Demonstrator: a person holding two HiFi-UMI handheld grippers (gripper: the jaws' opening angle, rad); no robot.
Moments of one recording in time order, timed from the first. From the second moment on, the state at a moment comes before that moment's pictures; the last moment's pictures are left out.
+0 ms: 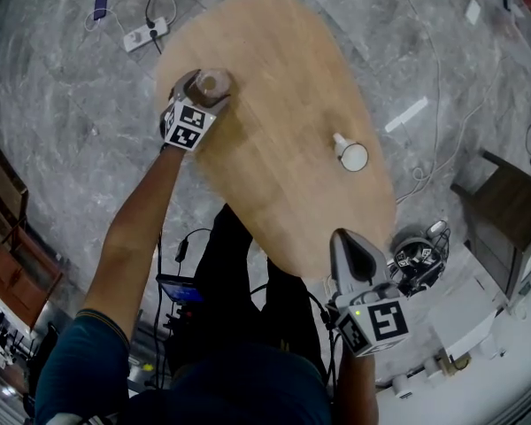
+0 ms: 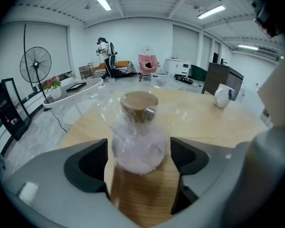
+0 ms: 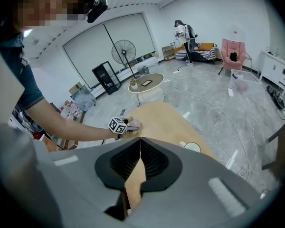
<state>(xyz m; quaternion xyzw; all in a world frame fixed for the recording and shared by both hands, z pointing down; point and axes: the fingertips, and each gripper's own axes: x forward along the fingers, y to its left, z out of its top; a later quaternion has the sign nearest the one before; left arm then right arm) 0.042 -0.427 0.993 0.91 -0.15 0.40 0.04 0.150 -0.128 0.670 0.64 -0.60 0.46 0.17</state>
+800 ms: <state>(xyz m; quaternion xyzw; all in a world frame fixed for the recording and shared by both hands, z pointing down) -0.061 -0.398 0.810 0.89 -0.24 0.38 -0.01 0.153 -0.130 0.563 0.62 -0.69 0.36 0.13</state>
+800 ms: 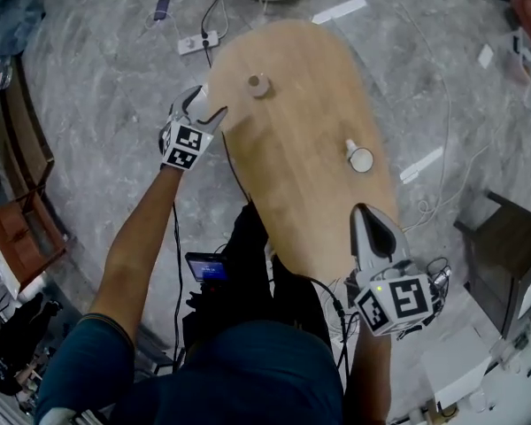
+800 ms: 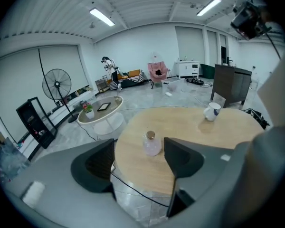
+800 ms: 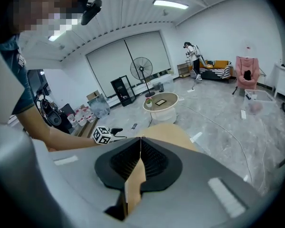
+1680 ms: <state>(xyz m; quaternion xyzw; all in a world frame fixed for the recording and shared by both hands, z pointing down) -0.124 -0.272 0.411 0.92 -0.34 0.18 -0.11 0.133 -0.109 0.346 0.60 -0.78 0.18 0.06</state>
